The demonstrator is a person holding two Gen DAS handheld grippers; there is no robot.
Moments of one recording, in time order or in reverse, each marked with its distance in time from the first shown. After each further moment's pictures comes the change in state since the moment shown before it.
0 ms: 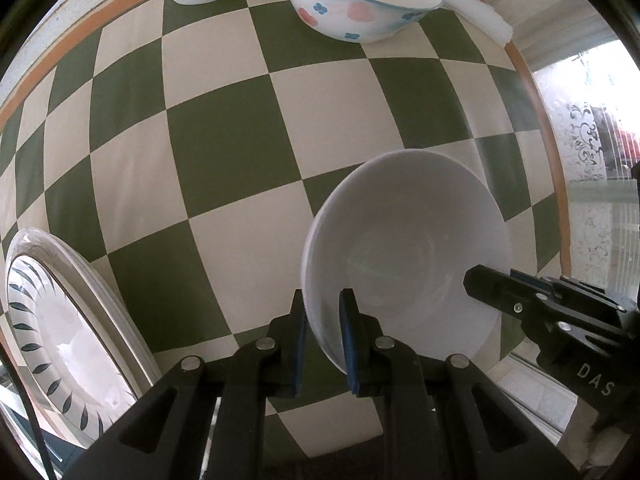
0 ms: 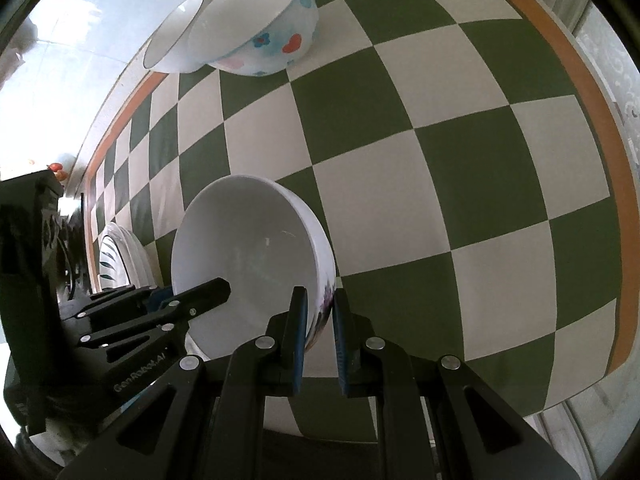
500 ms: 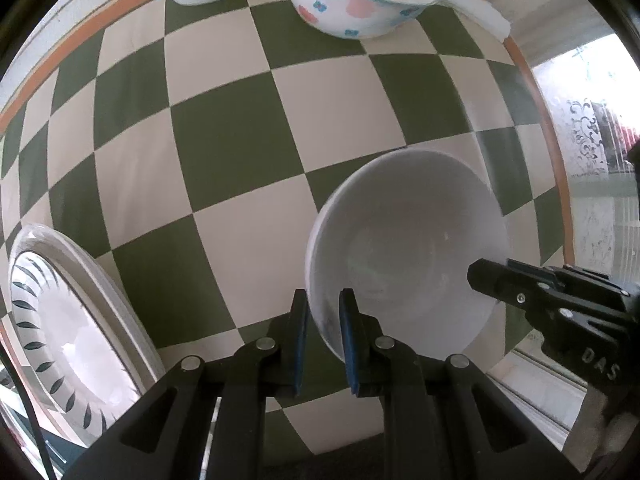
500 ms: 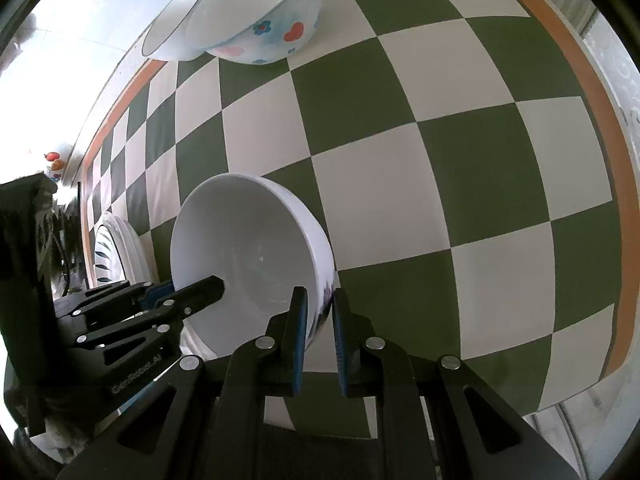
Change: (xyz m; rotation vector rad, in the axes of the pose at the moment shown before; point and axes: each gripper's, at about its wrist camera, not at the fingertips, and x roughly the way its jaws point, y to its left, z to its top) left arm 0.000 -0.001 -0.006 0.017 -0.008 0.010; right arm 0.006 0.005 0.004 -0.023 0.043 -0.013
